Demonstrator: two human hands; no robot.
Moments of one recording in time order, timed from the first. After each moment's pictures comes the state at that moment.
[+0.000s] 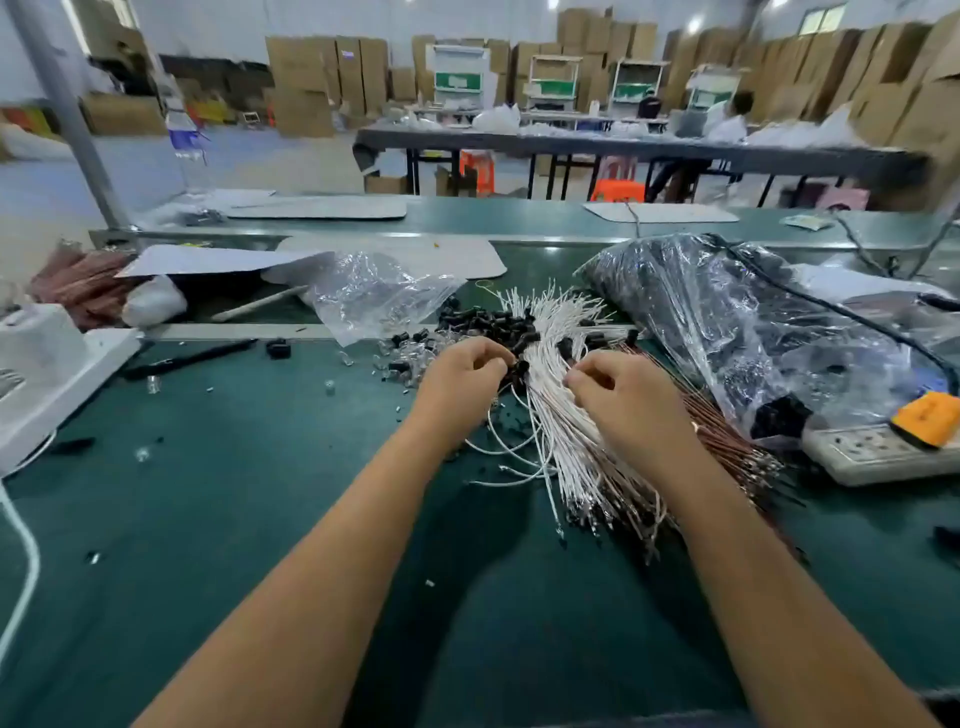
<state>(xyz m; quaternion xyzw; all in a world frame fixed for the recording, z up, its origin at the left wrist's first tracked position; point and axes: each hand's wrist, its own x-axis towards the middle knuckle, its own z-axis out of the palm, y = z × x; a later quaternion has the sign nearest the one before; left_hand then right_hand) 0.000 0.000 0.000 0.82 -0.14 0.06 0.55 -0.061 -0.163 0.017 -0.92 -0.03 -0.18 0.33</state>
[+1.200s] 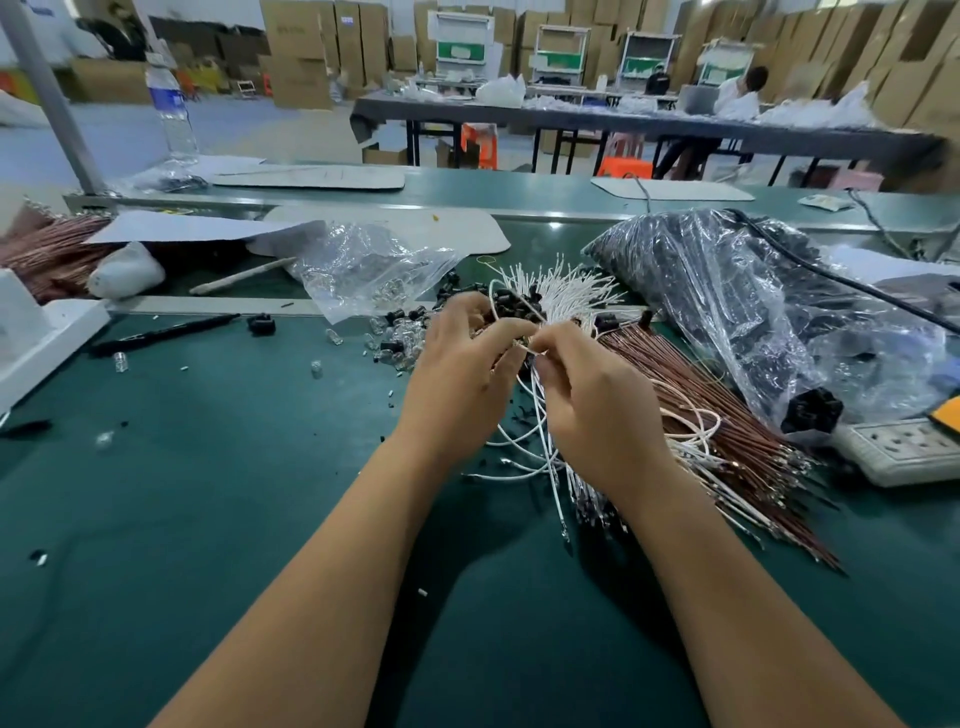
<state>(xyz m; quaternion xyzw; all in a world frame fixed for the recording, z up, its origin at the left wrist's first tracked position) -0.007 0.003 -0.017 0.86 -0.23 0.25 0.37 -0.058 -0.134 0.000 -0.89 -0.16 -0.37 0.22</state>
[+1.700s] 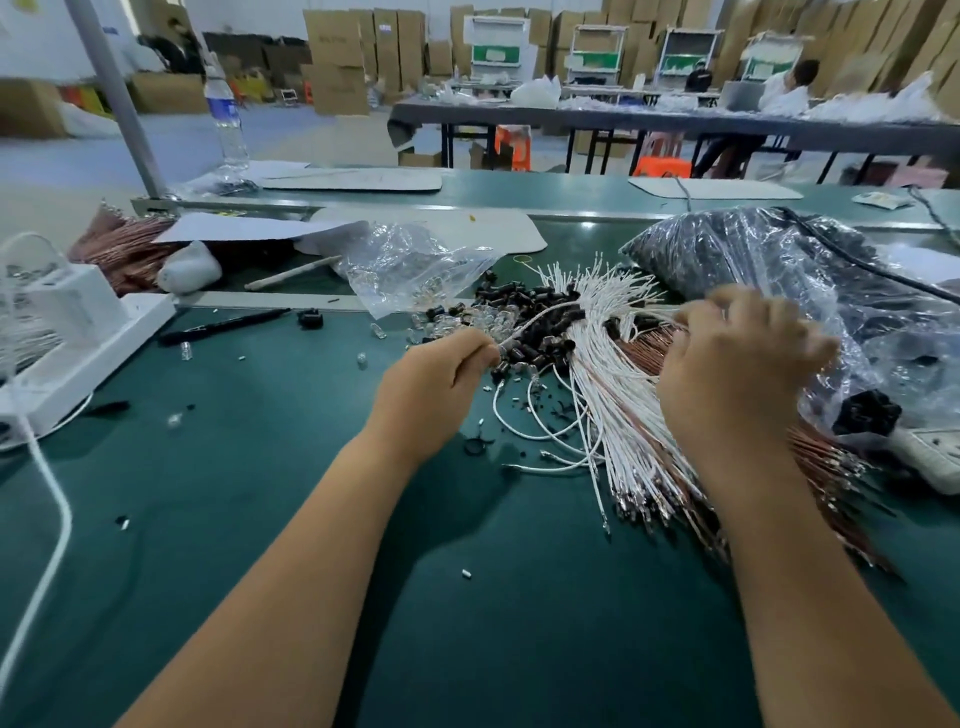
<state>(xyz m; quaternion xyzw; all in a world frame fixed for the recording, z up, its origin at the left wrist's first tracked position) -0.015 0.063 -0.021 0.87 -0.23 0.24 0.37 -0.054 -0.167 0.015 -0.91 0.11 -0.39 0.04</state>
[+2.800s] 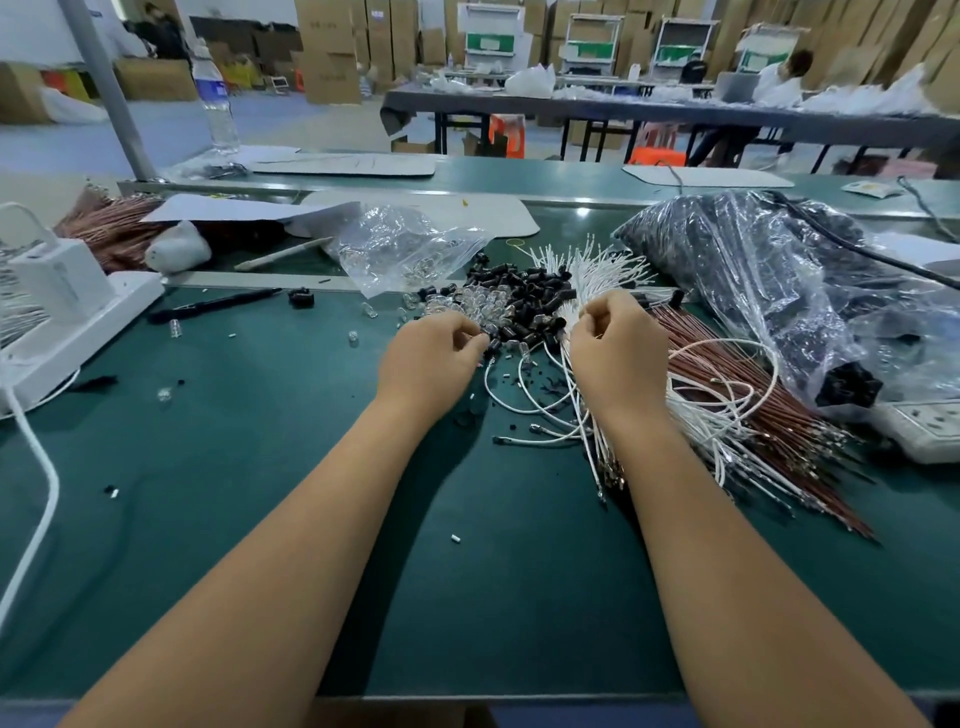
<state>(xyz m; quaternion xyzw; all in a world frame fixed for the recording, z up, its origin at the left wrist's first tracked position) 0.003 0.047 -0.026 0.91 -0.09 0.18 0.35 -0.026 -0.123 -0.009 -0.88 0.04 -0.32 0.35</state>
